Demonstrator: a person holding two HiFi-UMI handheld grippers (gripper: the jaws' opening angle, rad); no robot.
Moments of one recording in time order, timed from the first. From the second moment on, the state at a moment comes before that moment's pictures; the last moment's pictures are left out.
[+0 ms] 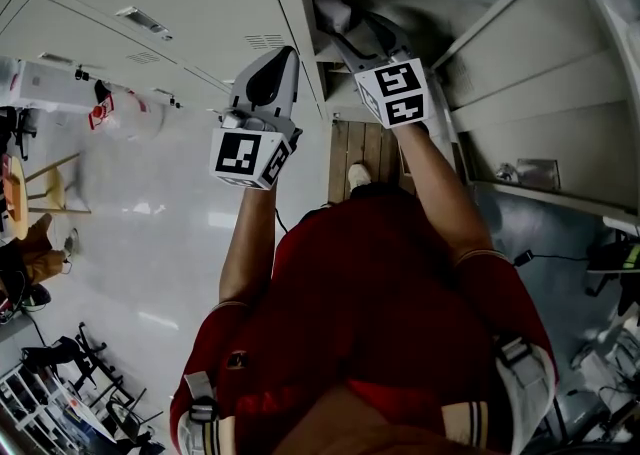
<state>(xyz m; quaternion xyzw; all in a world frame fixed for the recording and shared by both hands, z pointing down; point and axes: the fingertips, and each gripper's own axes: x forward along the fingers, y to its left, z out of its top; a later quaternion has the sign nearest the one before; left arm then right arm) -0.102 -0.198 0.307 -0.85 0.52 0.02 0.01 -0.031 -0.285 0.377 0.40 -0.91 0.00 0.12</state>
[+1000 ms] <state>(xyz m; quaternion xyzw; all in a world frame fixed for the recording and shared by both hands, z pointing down) -0.114 -0.222 0.320 -0.84 0.55 0.01 -0.01 -0.056 -0.330 0.418 0.37 -0.91 0.03 0.17</state>
